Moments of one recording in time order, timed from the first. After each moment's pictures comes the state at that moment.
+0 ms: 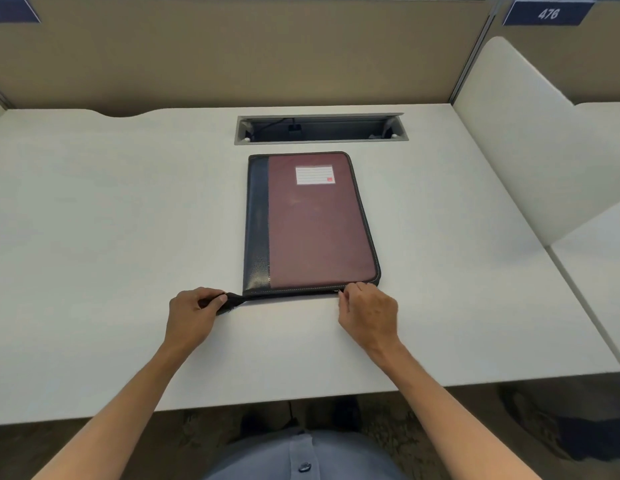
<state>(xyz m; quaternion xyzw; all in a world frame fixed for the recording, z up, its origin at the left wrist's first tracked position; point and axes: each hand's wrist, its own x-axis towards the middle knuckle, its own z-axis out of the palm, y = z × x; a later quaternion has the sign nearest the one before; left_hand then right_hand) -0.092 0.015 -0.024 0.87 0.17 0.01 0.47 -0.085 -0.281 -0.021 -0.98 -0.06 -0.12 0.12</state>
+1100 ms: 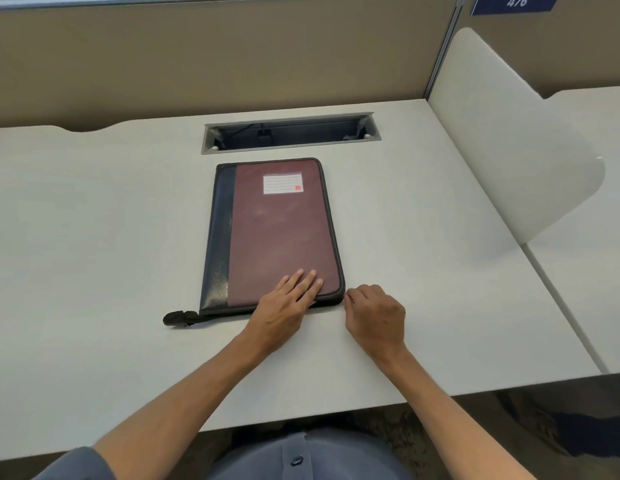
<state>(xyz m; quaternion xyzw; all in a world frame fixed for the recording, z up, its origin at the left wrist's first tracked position) -0.047 -0.162 -0.027 0.95 -0.32 0.06 0.02 -0.069 -0.357 -0.040 -0.97 -0.07 -0.22 0.09</state>
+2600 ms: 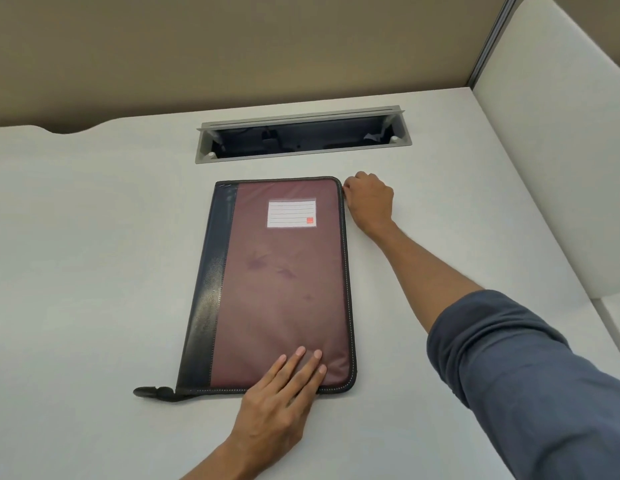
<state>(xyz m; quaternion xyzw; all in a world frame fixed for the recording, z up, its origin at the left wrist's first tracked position) -0.064 -0.157 -0.045 0.93 -0.32 0.14 0.11 0.257 -0.352 -0.038 -0.99 -0.03 -0.11 0.12</state>
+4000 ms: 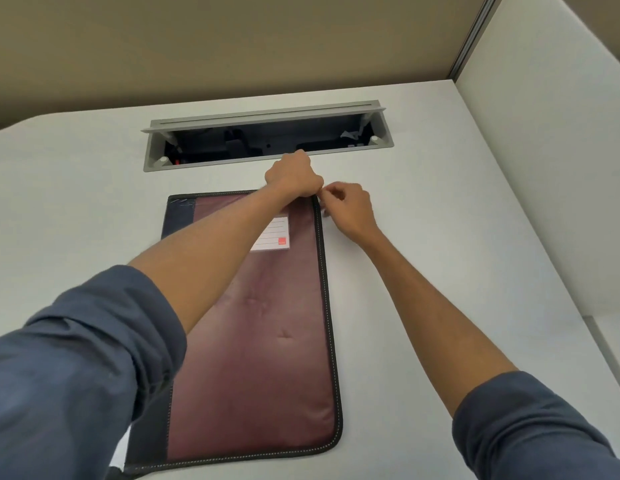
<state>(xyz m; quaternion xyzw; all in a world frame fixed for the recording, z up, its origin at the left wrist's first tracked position) 0.335 -0.247 -0.001 0.98 0.00 -0.11 0.18 0.269 -0.360 -0.034 -0.87 0.05 0.01 0.49</state>
